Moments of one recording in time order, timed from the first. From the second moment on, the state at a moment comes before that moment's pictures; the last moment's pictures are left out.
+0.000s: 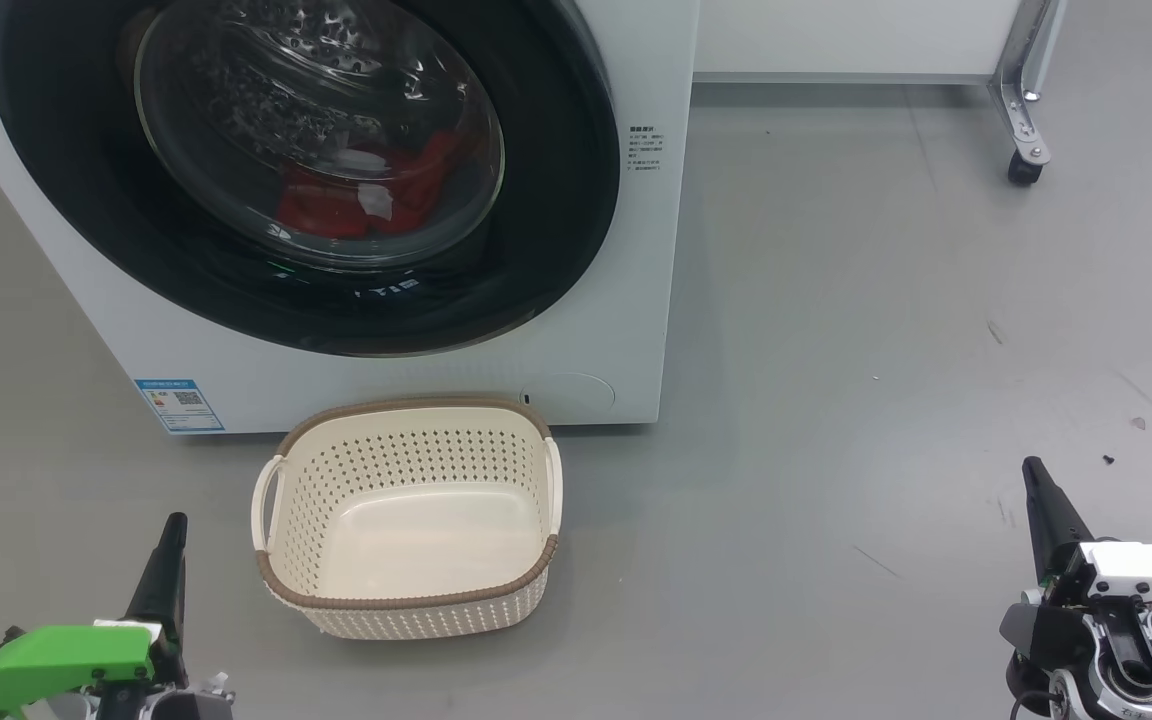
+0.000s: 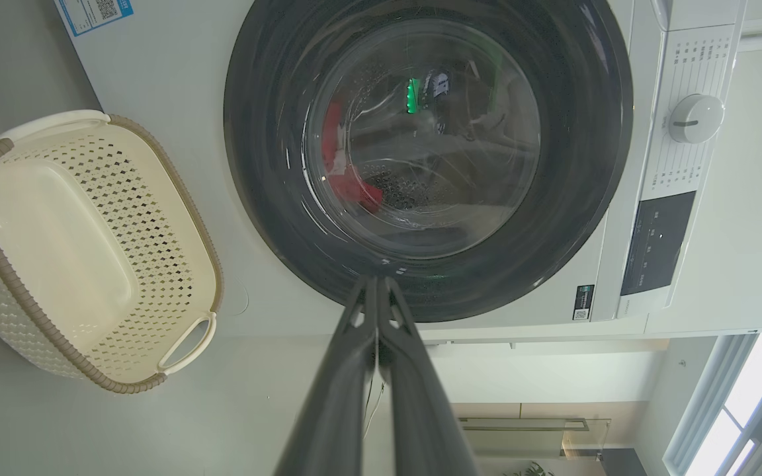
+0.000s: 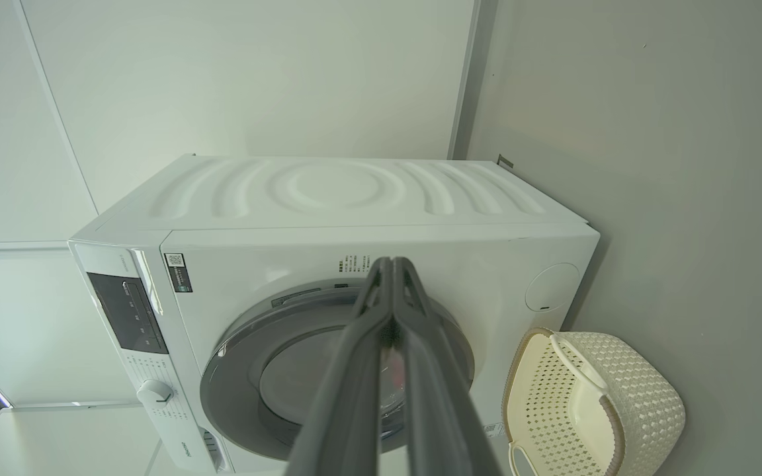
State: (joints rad) left arm -0.06 0.04 0.08 0.28 -1.61 -0.12 0.11; right arm -0.07 -0.03 -0.14 0.28 1.60 0.12 0.12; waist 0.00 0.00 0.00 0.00
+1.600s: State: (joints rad) left arm -0.01 0.02 0.08 0.28 -1.56 -0.12 0.01; right arm -0.02 -0.01 -0.13 0.27 1.53 0.12 0.02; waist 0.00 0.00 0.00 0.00
